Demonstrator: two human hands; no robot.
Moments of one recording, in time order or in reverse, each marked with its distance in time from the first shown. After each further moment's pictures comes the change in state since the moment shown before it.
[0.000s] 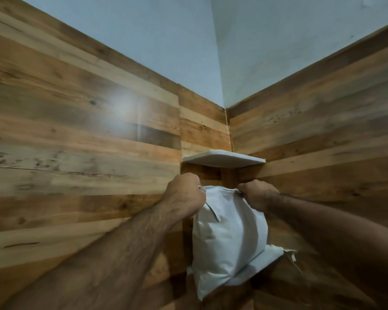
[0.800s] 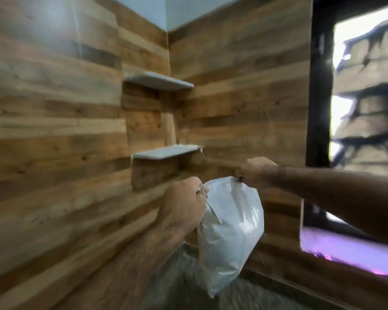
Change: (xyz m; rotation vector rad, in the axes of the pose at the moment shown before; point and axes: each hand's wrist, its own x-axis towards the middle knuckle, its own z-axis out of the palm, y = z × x) left_hand -0.354 0.159 0.017 -0.349 -0.166 0.053; right_hand -0.385 0.087 -0.061 -0.311 -0.380 -0.048
